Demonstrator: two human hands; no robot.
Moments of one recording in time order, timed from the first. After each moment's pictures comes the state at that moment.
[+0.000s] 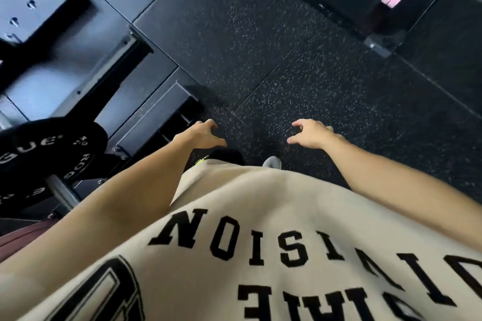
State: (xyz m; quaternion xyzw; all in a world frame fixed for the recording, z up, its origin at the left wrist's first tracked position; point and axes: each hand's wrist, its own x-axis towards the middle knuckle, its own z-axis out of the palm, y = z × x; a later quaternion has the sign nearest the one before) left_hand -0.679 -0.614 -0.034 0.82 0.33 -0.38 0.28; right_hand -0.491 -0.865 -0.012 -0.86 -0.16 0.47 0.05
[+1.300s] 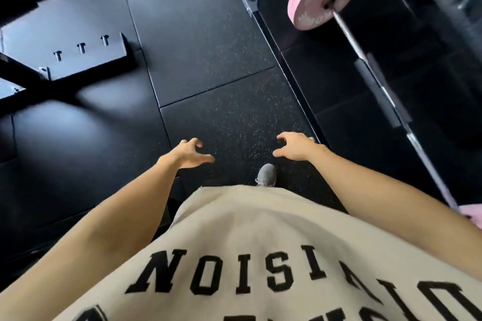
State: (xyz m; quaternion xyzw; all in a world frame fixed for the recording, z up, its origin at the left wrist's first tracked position) left_hand -0.172 -0.068 -0.028 0.67 0.57 -0.27 0.40; right_hand 0.118 -0.184 -0.011 -0.77 -0.43 0.46 -0.08
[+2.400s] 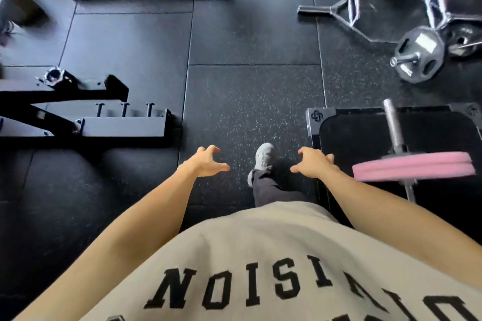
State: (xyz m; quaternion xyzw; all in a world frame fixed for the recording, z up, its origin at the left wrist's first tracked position) left_hand -0.039 0.637 -0.041 0.58 0.65 -0.18 0.45; right_hand 0.267 0.610 -0.030 -0.74 -0.54 0.37 -0.17
